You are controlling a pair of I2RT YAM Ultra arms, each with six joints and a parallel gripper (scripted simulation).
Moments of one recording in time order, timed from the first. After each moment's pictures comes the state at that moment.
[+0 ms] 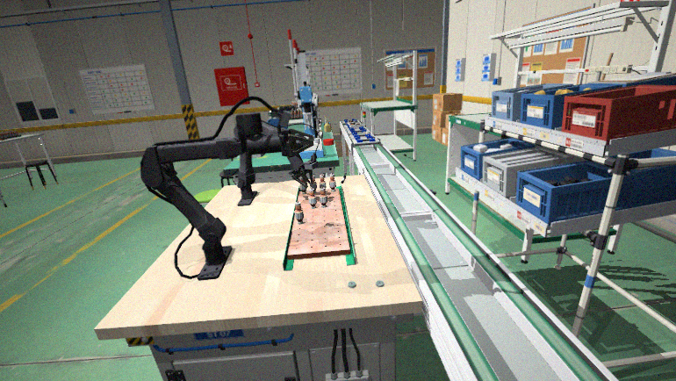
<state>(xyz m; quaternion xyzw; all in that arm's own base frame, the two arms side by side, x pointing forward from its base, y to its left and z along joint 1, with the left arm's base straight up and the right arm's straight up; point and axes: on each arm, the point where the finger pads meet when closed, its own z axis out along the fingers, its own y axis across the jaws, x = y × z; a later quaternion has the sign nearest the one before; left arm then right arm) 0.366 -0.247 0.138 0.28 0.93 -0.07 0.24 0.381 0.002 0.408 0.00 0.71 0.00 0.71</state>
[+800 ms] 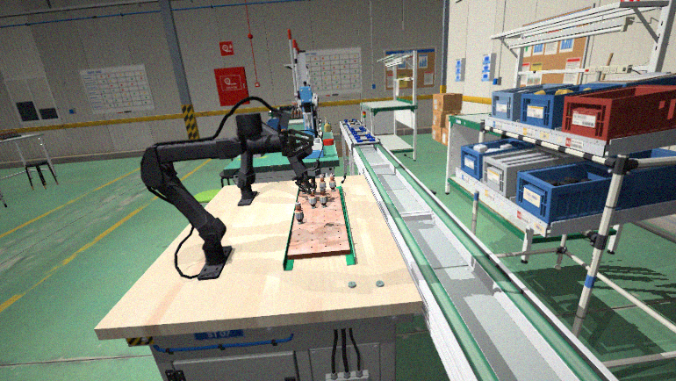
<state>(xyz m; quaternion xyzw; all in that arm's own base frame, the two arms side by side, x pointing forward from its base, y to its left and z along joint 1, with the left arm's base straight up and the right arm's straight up) 0.376 -0.253 0.109 0.28 0.93 -0.07 0.23 0.381 0.002 0.408 0.00 0.71 0.00 0.71</state>
